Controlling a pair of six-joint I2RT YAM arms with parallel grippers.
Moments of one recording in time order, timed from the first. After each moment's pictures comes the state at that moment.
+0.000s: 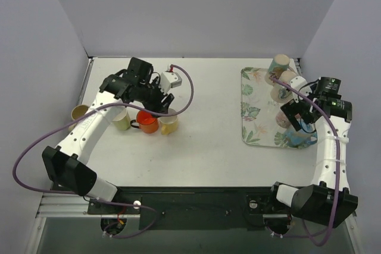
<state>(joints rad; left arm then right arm) -0.42 1.49 1.58 -1.05 0.36 0.46 -0.28 1.18 1.24 -1.00 -0.08 -0.84</state>
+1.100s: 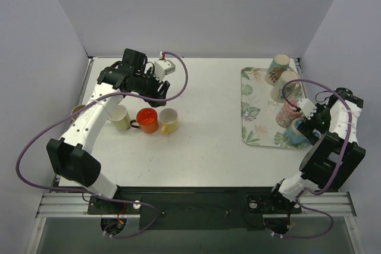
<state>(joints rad) -0.37 1.57 1.63 -0.97 0.39 0.36 -0.57 1.55 1.23 -1.08 -0.06 -1.42</state>
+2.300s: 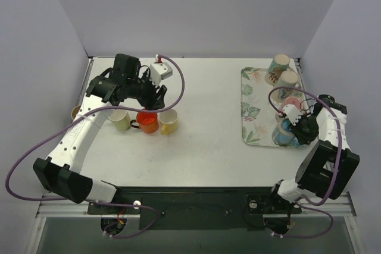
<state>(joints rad) -0.39 1.42 1.58 -0.96 0.40 0.38 -0.48 1.45 1.03 -1.03 -0.14 -1.37</state>
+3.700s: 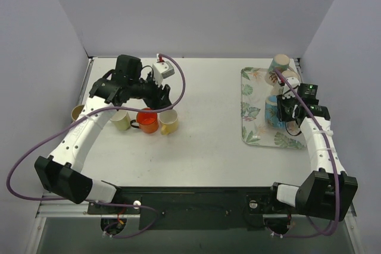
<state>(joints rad) -0.40 1.41 1.50 -0.84 0.57 0.29 -0.18 1.23 0.97 -0.64 -0.16 -0.38</state>
